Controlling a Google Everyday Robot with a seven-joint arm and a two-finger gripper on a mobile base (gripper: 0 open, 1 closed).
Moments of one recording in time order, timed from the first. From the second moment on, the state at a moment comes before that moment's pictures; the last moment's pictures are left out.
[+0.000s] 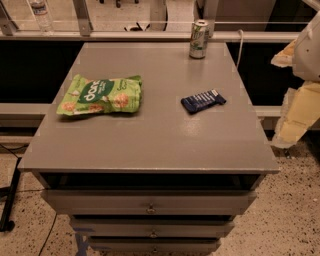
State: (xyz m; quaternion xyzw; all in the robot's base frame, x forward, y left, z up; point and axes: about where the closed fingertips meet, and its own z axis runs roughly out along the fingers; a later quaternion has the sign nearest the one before) arm 0.438 -0.217 0.976 -0.60 0.78 -0.03 0.16
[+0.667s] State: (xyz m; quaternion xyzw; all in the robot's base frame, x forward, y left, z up) arm 0.442 -0.212 0.978 -0.60 0.78 -0.03 0.17
